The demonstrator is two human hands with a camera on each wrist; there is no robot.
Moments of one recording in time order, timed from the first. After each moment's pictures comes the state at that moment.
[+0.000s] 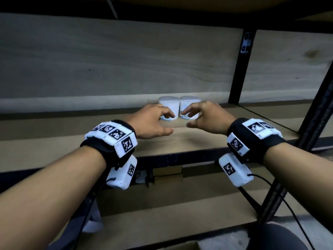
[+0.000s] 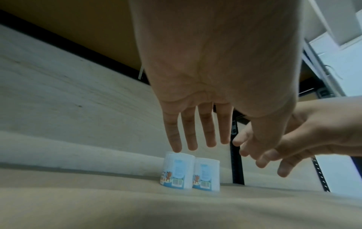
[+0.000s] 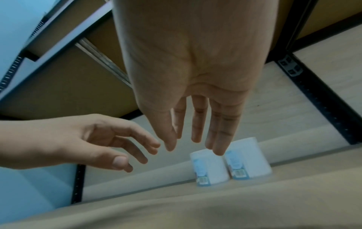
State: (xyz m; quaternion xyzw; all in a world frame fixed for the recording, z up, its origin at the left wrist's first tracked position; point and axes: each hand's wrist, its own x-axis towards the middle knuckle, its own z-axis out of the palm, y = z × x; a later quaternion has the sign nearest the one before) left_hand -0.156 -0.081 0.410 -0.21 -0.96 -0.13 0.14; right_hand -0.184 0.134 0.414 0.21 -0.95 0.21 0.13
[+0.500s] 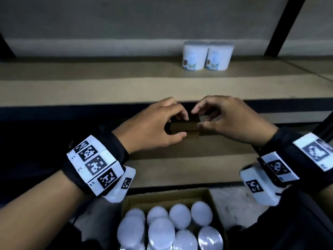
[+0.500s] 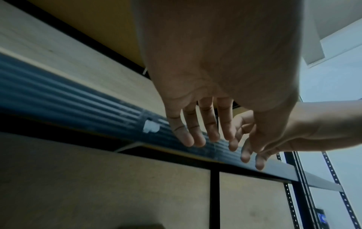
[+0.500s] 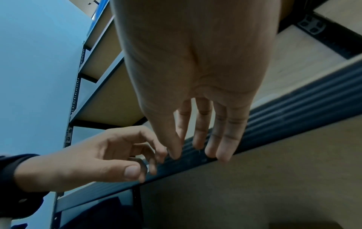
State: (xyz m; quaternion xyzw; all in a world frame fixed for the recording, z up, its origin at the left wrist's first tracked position) left_hand -0.049 -0.111 0.313 -0.26 -0.93 -0.21 0.13; right_hand -0.093 0.110 0.331 0.29 -0.91 0.29 0.04
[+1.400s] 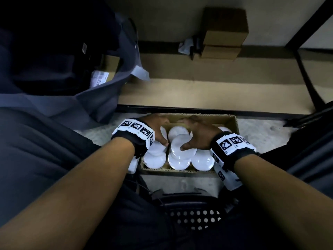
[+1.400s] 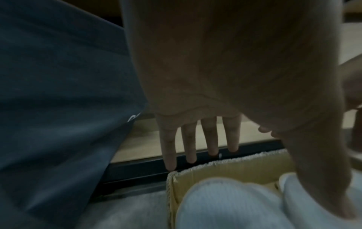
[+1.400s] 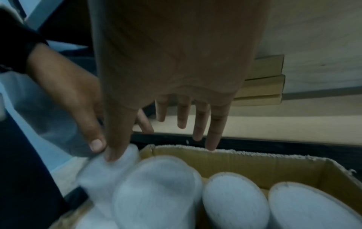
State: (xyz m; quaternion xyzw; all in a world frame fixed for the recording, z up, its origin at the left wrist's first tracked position) left_hand 0.023 -0.181 0.041 -0.01 -0.93 -0.18 -0.31; right_hand -0.017 0.023 0.041 0.29 -0.89 0.11 -0.33
